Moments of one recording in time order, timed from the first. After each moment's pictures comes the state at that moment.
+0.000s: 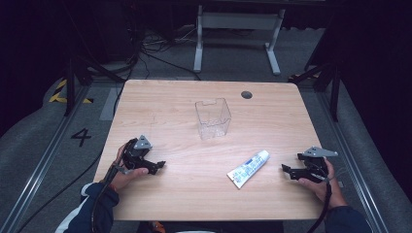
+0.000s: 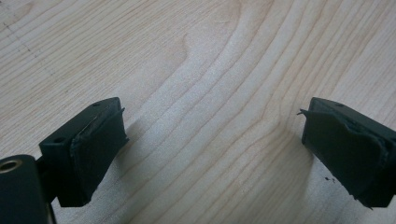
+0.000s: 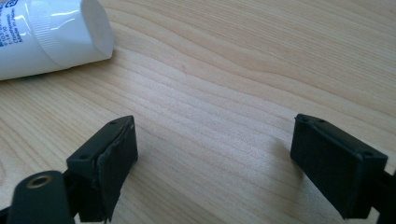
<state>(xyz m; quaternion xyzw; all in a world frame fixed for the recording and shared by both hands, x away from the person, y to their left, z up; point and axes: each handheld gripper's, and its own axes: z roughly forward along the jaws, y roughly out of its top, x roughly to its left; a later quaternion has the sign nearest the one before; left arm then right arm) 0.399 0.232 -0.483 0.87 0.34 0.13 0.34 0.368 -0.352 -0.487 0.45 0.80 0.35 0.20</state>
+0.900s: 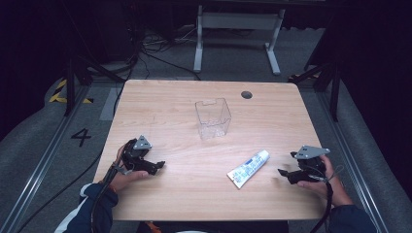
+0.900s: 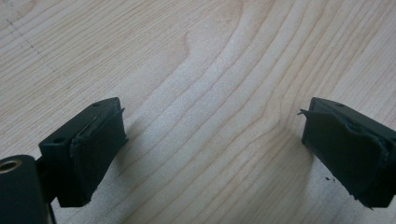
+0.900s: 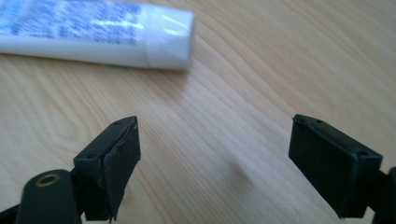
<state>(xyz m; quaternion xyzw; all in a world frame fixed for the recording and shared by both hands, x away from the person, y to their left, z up) 0.398 0.233 -0.483 0.87 0.35 0.13 0.34 0.362 -0.326 -0.454 0.32 0.87 0.31 0.19</state>
